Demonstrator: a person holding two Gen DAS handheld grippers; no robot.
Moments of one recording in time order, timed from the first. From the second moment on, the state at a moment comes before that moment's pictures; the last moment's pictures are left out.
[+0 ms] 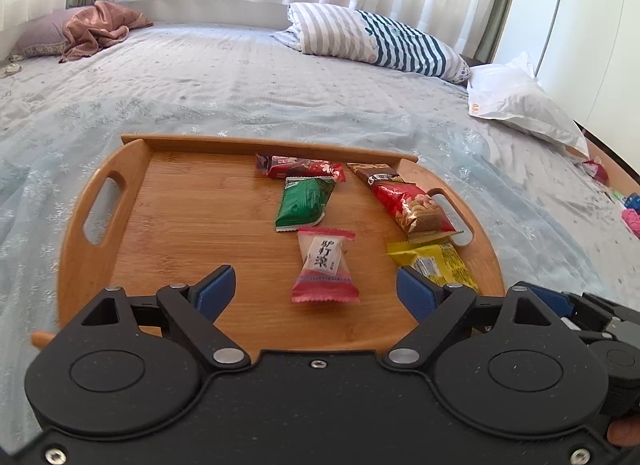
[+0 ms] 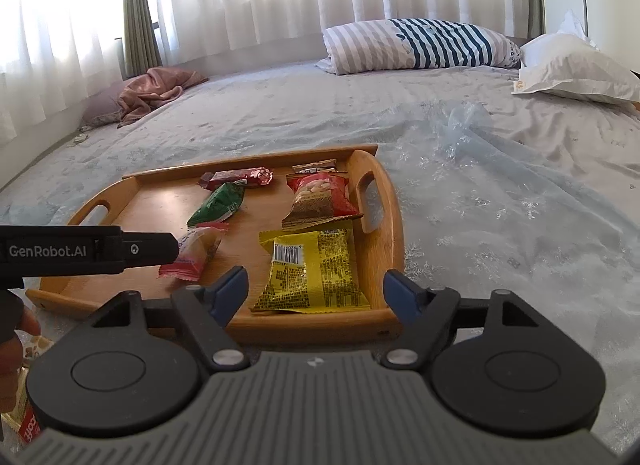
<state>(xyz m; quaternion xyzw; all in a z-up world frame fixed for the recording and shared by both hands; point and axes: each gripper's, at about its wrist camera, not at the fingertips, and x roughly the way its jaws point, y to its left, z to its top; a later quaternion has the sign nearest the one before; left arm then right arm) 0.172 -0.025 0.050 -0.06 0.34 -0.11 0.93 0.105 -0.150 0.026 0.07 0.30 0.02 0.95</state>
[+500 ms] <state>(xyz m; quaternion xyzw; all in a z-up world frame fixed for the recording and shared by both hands) 0.079 -0.008 0.046 -0.05 0.34 -0.13 0.93 0.043 -0.145 0.018 0.04 0.27 0.04 0.96</state>
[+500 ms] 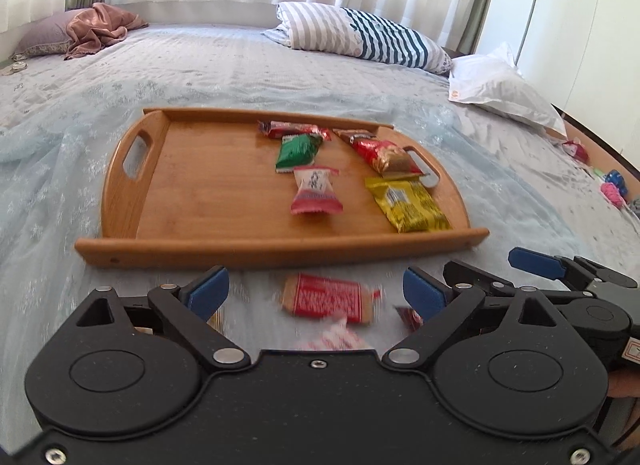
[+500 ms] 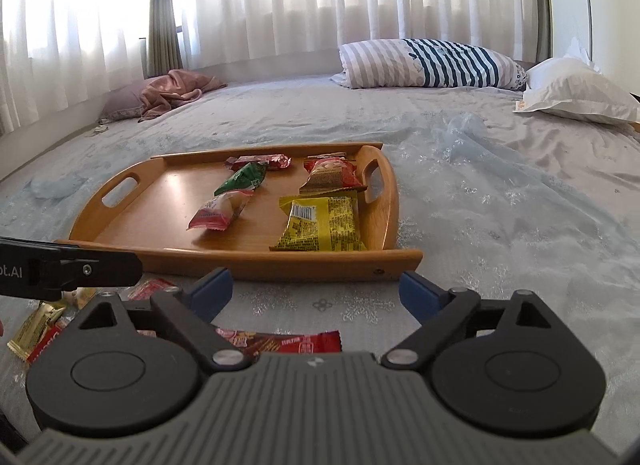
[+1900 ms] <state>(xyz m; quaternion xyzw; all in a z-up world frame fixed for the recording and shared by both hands) 0.063 -0.020 0.024 -0.05 0.39 -0.14 0.91 0.022 -0.120 -0.012 0.01 0.27 0.09 0.96</state>
